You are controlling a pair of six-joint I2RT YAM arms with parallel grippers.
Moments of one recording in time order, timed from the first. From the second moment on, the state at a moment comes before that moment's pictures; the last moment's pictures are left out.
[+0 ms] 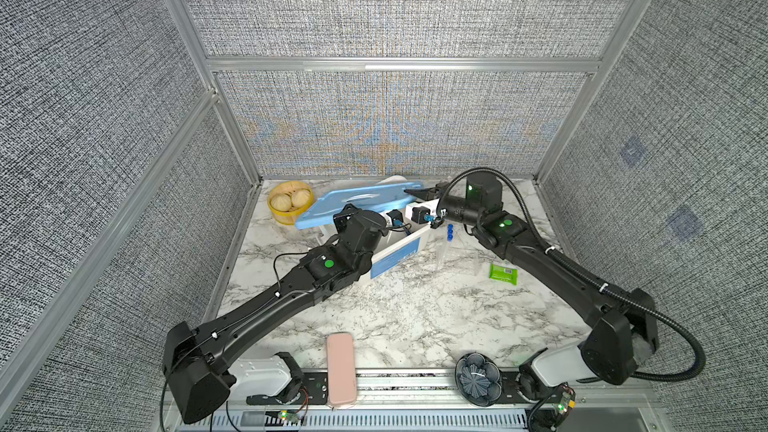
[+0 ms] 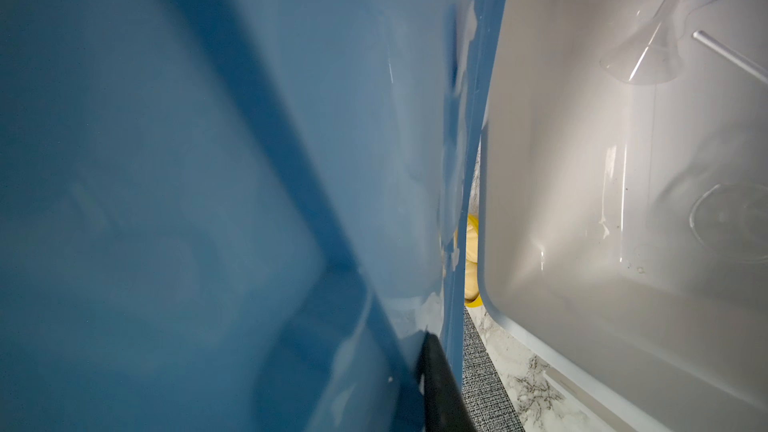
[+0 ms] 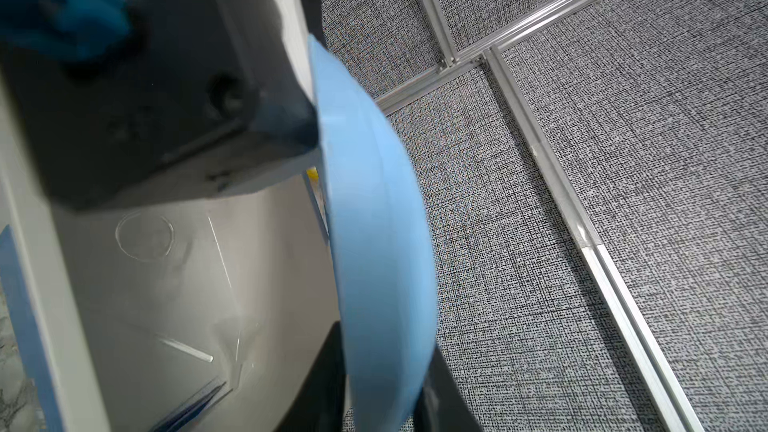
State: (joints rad) left arm -0.89 1.26 1.14 -0.34 -0.93 1.01; right arm 0.53 1.47 1.26 0.00 -0.53 -1.18
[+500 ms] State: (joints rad) left arm -0.94 1.33 1.10 -0.43 -0.96 0.86; right arm 0.54 1.19 0.90 0.04 -0.53 -1.24
